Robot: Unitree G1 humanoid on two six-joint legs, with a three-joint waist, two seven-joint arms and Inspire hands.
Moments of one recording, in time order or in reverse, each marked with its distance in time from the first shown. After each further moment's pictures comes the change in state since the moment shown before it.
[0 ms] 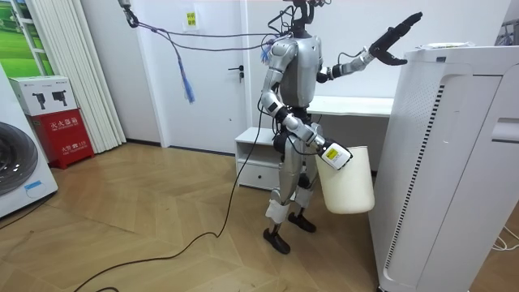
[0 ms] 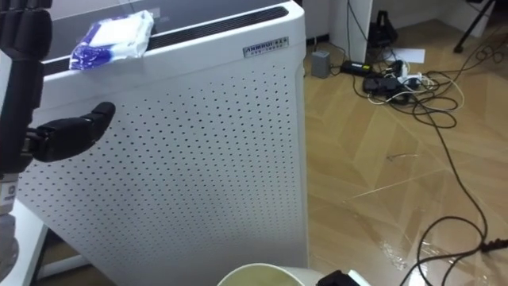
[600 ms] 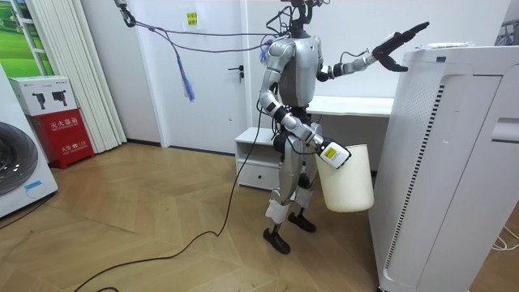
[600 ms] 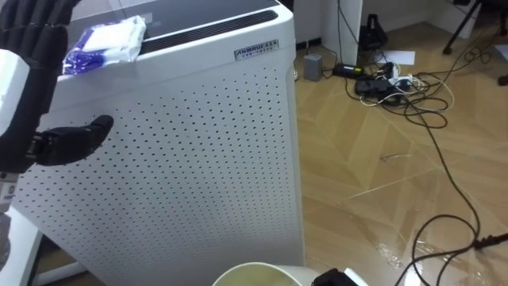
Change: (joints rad) left arm -0.002 0.052 0.000 0.072 -0.002 0.047 -0.081; right arm 0.000 0.014 0.008 0.000 -0.001 0.012 0.005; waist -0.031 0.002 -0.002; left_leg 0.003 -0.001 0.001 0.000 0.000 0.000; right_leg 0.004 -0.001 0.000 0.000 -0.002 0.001
